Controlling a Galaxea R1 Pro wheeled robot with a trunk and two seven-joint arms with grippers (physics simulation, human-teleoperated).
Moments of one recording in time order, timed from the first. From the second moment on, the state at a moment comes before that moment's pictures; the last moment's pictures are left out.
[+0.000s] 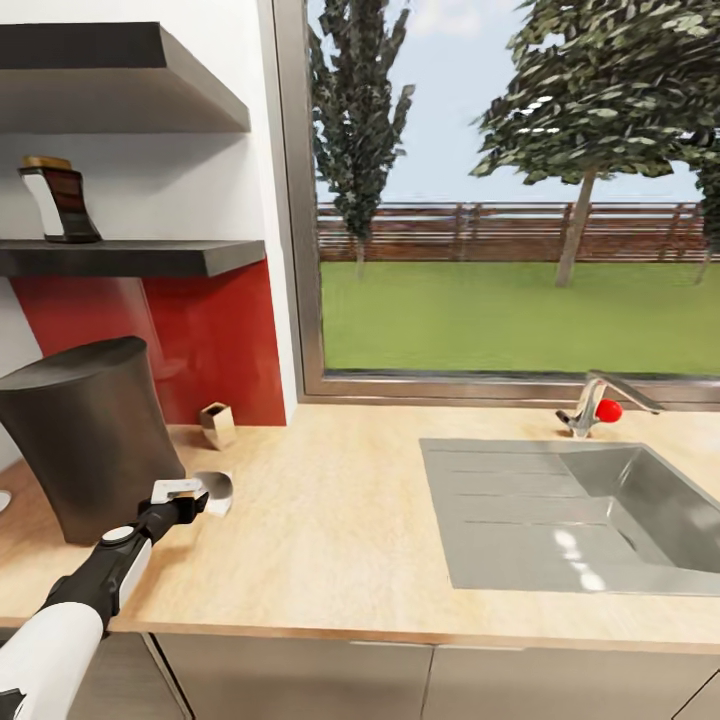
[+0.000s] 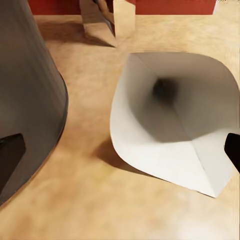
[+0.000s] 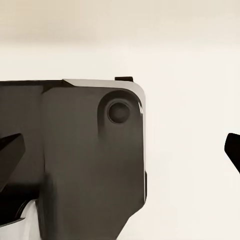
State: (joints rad) left arm -0.72 0.22 0.21 -0.53 -0.09 0.03 -0.19; right arm 0.00 -0.01 -0.03 -0.13 0.00 -0.18 0.01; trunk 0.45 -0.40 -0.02
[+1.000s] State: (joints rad) left arm -0.72 0.22 0.21 -0.50 -0.08 0.03 -0.19; right arm 0.00 -0.01 -0.03 -0.13 0.01 -0.18 0.01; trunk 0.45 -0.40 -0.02
